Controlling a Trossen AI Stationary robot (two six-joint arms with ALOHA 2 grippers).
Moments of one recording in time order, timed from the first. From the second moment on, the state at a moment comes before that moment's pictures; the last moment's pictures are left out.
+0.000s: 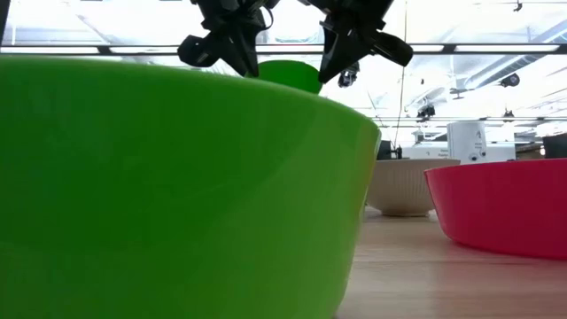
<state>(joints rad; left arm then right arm) 0.12 1.60 1.60 -1.01 -0.06 -0.84 0.14 1.67 1.45 -0.81 0.55 1.13</state>
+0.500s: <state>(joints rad) 0.12 1.60 1.60 -1.04 -0.07 -0.87 0.14 1.66 1.45 -0.79 0.55 1.12</state>
